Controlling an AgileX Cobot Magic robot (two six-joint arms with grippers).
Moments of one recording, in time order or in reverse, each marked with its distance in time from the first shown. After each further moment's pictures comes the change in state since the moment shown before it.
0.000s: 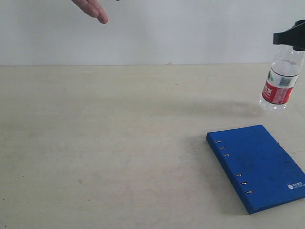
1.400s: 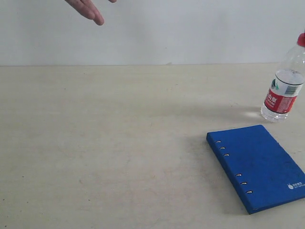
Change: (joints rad) left arm 0.000 0.000 0.000 0.000 0.000 0.000; right arm 0.448 -0.642 -0.007 0.469 1.019 -0.510
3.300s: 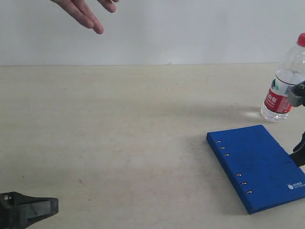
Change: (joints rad) left arm -0.004 1.178 -0.087 -1.617 0.393 1.547; right arm -0.447 0.420 0.344 0.380 -0.358 -0.710
